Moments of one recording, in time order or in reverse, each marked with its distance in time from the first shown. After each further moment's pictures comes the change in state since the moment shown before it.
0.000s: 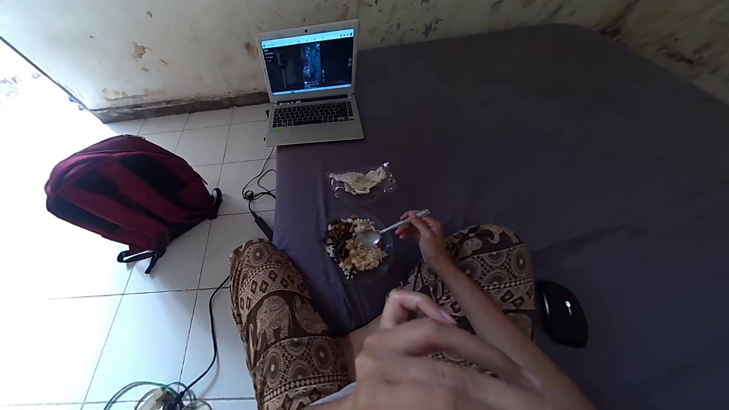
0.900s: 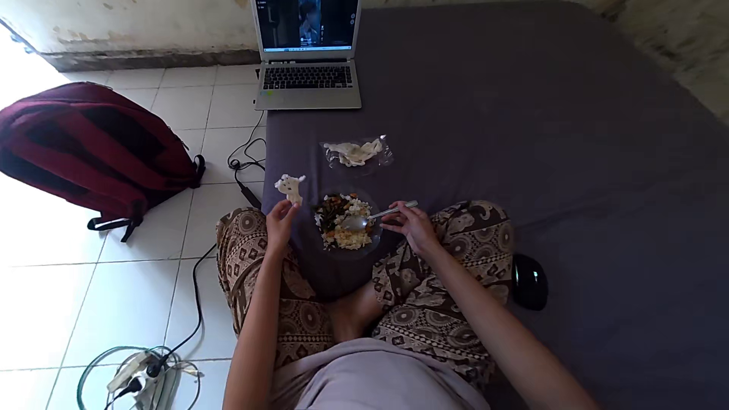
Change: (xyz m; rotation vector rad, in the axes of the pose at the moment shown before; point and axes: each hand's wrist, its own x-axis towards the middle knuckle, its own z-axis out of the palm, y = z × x) left_hand -0.098 -0.173 -0.168 0.404 0.526 -1.097; right_hand -0.024 -0.002 0.006 -0.022 0.076 0.432
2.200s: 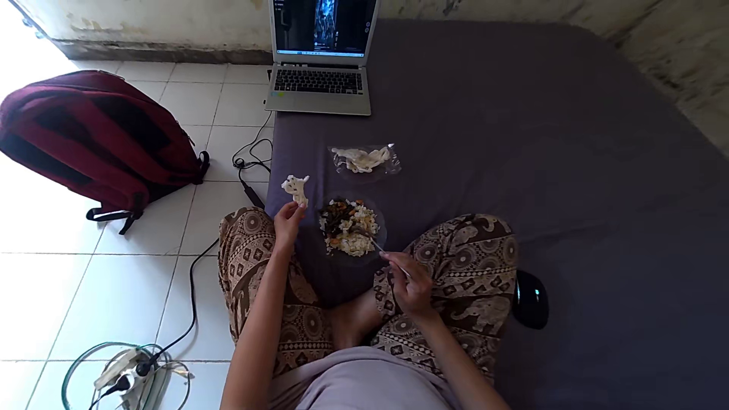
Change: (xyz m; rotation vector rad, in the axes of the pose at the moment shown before) left_hand 0.010 -0.003 0.010 -0.089 0.045 -0.112; right_hand -0.070 0.064 0.008 -0.608 0.044 -1.275
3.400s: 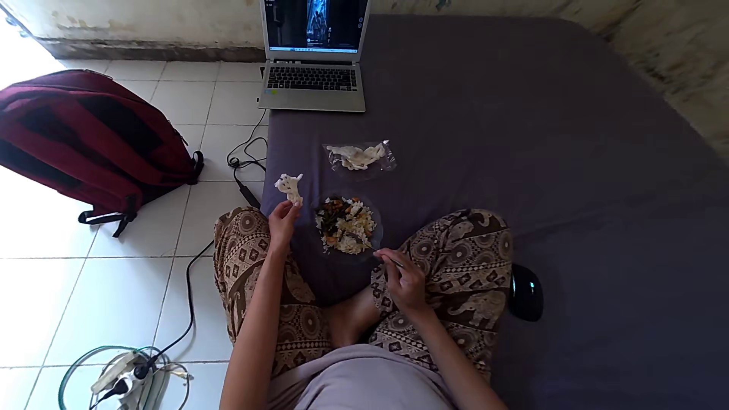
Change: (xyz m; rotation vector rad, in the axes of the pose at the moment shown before) left_hand 0.000 0.001 0.000 -0.040 0.025 -0.007; right_hand 0.001 -0.006 0.002 -0.060 -0.056 0.157
